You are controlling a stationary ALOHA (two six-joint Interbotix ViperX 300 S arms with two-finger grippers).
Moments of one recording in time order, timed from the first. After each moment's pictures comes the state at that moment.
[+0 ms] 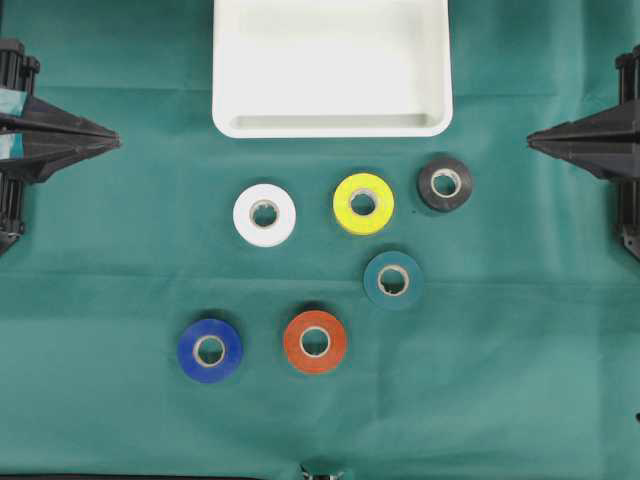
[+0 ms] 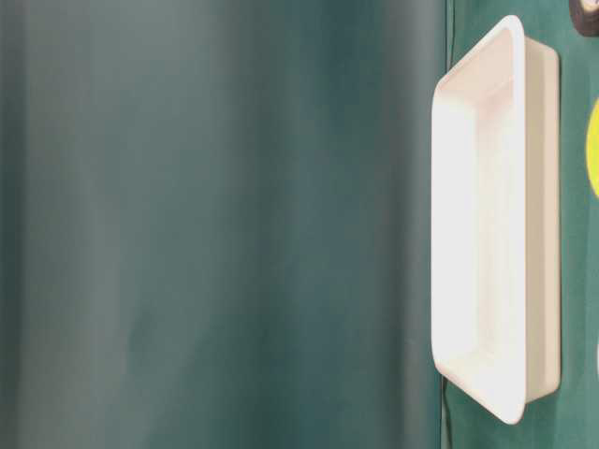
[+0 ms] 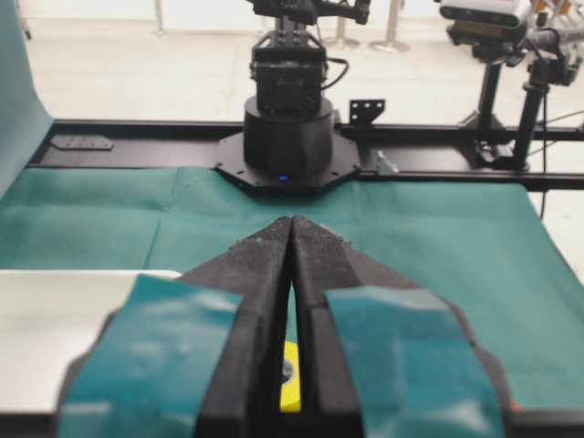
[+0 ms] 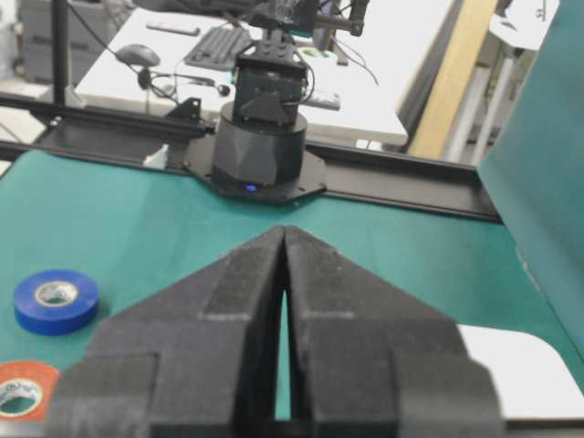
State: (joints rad) left arm 0.00 -0.96 1.17 0.00 -0.29 0.00; right arm 0.00 -0.97 1.17 0.00 -0.29 0.00
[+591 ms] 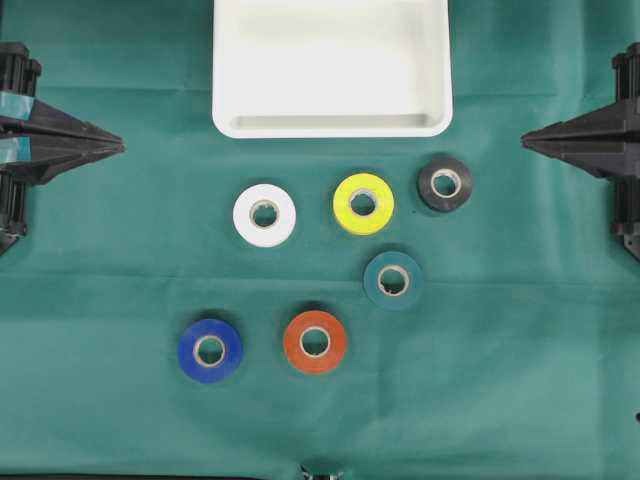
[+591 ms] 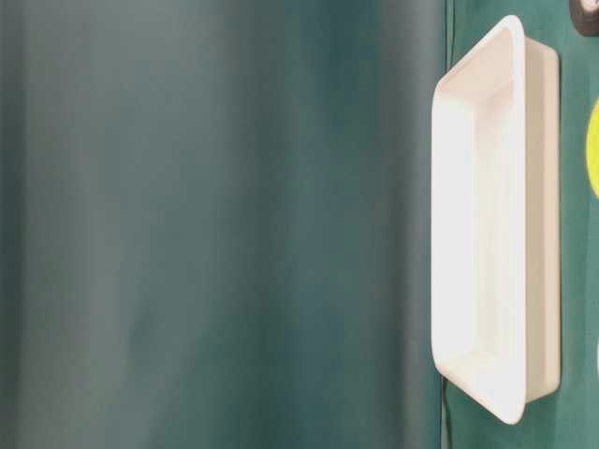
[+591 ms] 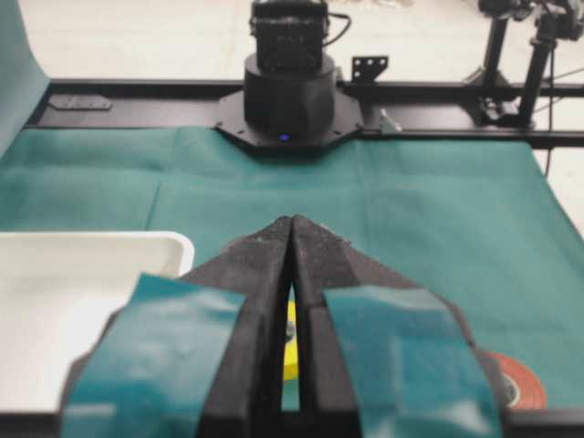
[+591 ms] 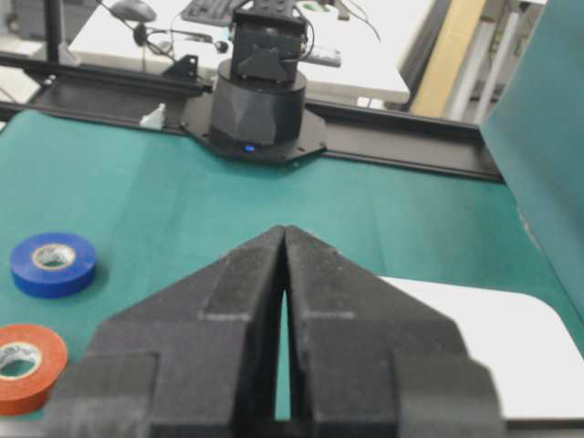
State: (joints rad) left arm 0.00 -0.97 1.16 0.00 -0.20 0.01; right arm -0.01 -0.96 1.15 0.00 -0.20 0.00
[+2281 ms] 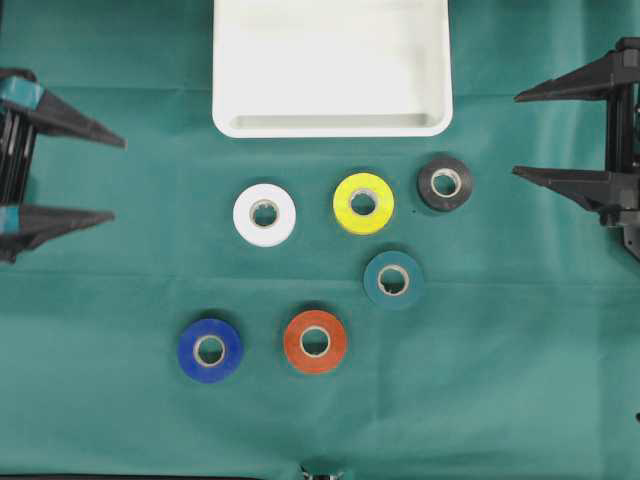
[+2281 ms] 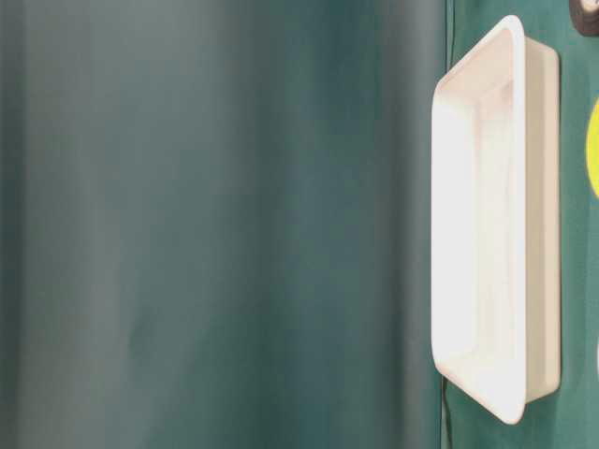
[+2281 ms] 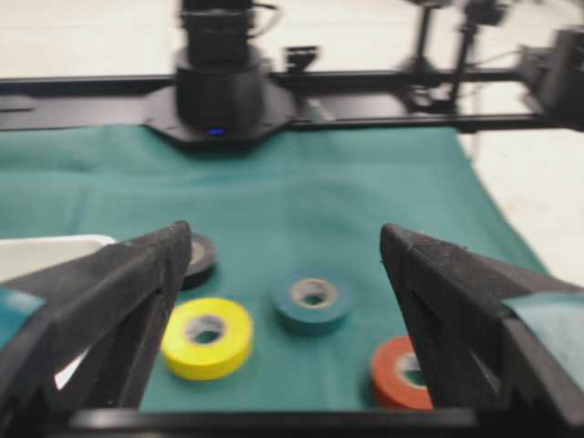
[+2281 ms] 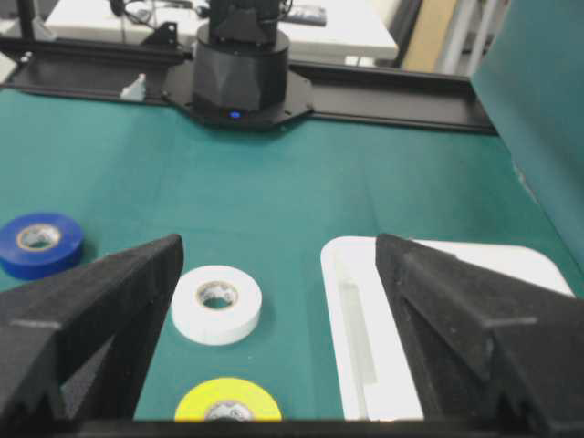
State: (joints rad) left arm -0.13 -0.96 1.15 -0.01 -0.19 0.00; right arm -0.05 -0.93 1.15 0.00 -0.18 0.05
